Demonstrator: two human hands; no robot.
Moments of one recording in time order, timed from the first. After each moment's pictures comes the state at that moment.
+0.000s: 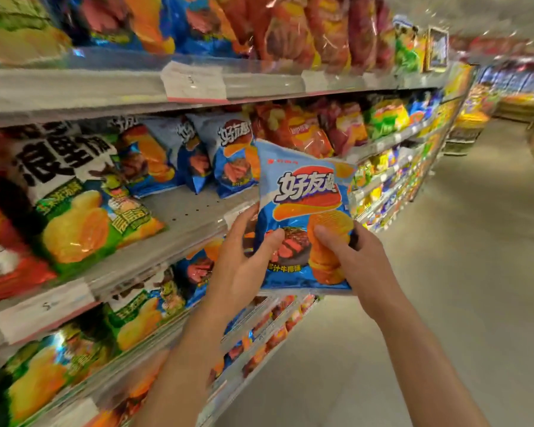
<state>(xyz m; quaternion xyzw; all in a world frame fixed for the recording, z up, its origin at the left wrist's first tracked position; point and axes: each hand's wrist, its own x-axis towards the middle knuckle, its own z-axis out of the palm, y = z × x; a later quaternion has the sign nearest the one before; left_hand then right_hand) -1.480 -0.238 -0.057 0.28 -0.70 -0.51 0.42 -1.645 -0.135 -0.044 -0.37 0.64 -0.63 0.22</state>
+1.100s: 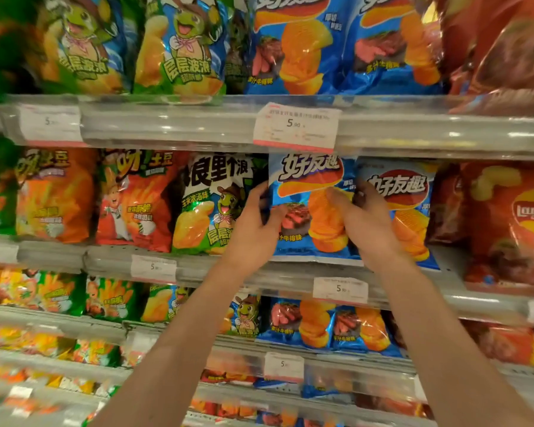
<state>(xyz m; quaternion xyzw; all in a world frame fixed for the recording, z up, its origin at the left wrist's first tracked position) -1.487 -0.359 -0.011 0.58 -0.54 -0.23 0.56 -1.656 -0.436 -0.001 -0.58 0.41 -0.54 0.46</state>
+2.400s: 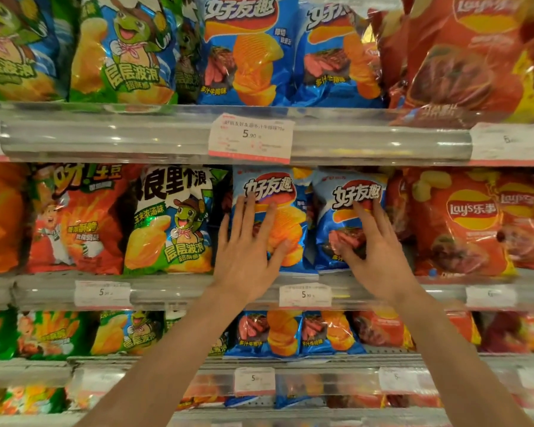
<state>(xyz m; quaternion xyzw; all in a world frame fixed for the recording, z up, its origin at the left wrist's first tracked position) -1.513 -0.391 -0.059 0.66 -0.69 0.16 0.24 -1.756 -0.429 -0.047 -0.76 0.55 -0.35 0.06</state>
